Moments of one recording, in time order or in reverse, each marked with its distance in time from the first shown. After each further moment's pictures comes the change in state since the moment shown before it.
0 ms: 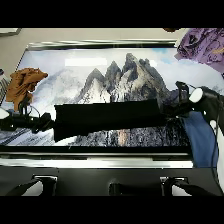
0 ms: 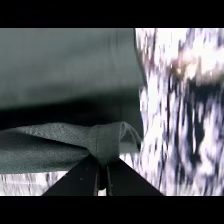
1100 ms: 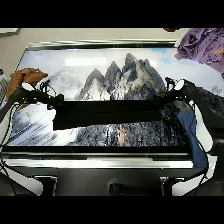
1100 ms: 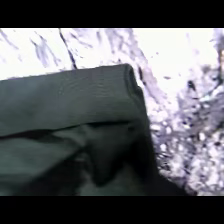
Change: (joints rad) left arm -0.085 -0.731 0.649 0.006 0.024 0.108; right arm 0.005 -0.451 0.330 0.145 -0.081 0.008
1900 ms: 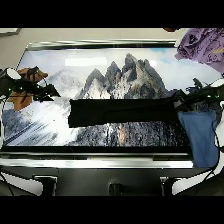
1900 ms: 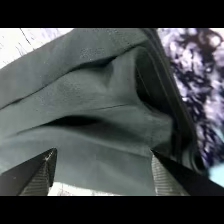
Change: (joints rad) left arm -0.001 0.111 0.163 0.205 -0.117 -0.138; right arm -0.327 -0.046 0.118 0.254 0.299 -0.094
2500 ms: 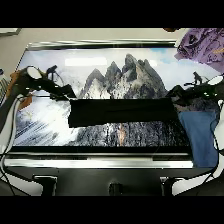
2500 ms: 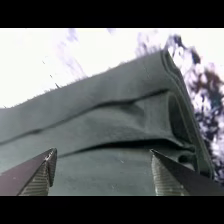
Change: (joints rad) left arm -0.220 -0.024 0.005 -0.005 0.050 -0.082; right arm 0.042 0.063 -0.009 -0.002 -0.155 -0.014
